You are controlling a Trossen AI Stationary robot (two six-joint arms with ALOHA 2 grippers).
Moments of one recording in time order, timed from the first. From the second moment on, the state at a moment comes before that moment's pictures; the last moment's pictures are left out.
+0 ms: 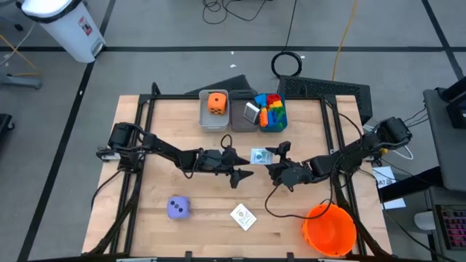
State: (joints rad) left arm -0.09 1.87 0.86 0.78 -0.12 -0.54; right arm 0.36 1.40 0.58 0.15 0.81 -0.29
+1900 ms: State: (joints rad) left arm 0.00 1.86 0.86 0.99 0.10 -0.54; right arm 0.43 1.40 0.59 0.47 1.11 -0.51
